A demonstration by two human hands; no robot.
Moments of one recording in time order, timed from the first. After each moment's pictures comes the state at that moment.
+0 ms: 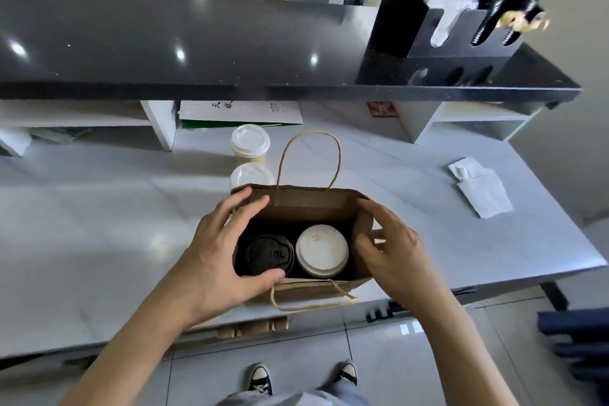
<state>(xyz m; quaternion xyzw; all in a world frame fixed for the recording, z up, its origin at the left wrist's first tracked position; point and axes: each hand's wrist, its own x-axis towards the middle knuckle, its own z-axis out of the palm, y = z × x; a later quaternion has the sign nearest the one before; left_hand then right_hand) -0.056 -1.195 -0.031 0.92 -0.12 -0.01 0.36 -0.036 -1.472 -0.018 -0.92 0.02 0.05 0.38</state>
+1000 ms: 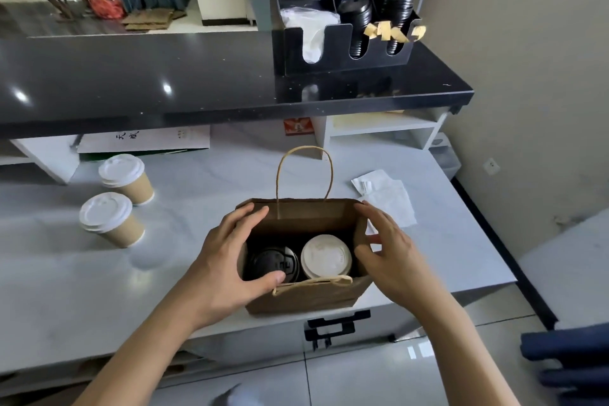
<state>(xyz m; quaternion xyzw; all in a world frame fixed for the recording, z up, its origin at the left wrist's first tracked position) -0.012 -1.493 -0.026 0.92 -0.11 -0.03 0.36 0.003 -1.778 -0.020 -0.90 -0.02 0.07 0.43</state>
